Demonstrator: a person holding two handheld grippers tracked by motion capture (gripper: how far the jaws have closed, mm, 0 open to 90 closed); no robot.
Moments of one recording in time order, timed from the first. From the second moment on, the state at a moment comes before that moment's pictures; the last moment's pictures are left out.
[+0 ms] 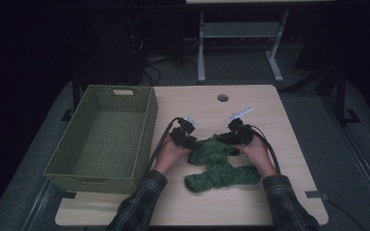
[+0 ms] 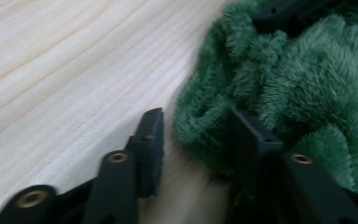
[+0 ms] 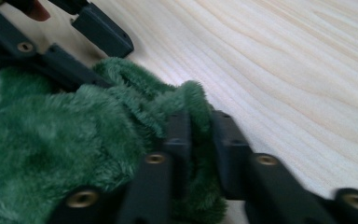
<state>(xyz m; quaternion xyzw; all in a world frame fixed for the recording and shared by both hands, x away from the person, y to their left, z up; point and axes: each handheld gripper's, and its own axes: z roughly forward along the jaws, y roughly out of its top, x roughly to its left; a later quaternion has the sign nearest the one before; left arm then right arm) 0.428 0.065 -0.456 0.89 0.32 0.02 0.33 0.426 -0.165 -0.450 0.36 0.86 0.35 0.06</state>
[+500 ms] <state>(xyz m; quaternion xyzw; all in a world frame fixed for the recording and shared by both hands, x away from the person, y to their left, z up) 0.422 0.076 -0.425 0.87 0.31 0.07 0.37 0.411 -0.186 -0.420 0.36 0.84 0.39 0.11</state>
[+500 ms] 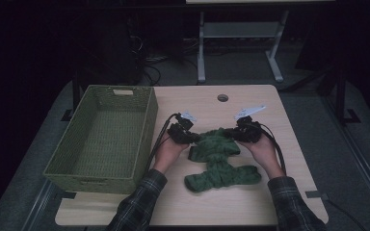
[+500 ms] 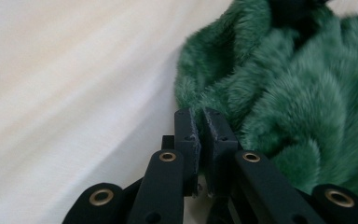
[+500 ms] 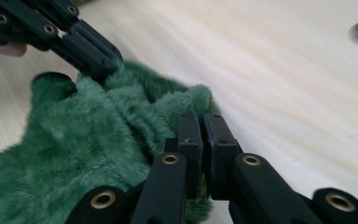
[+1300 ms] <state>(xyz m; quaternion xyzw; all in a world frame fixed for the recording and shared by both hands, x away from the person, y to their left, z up) 0.446 0.080 -0.446 0.84 0.35 0.11 0.39 0.431 -0.214 -0.445 0.42 0.81 0.38 0.13</state>
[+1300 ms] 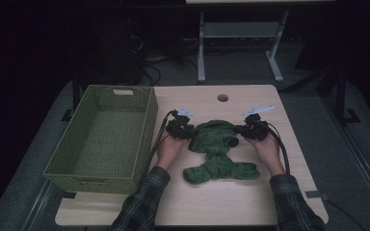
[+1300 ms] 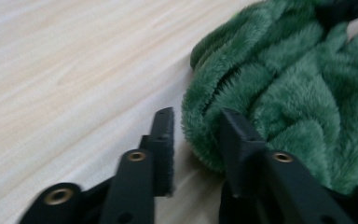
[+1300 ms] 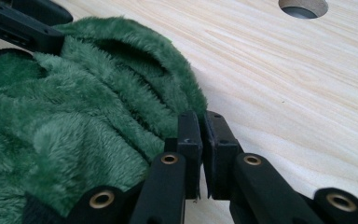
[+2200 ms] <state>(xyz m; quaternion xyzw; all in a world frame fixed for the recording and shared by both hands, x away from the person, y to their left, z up) 0.474 0.054 -0.455 0.87 0.33 0.11 0.35 0.439 -0.209 -0.454 0.43 0.81 0.36 0.13</state>
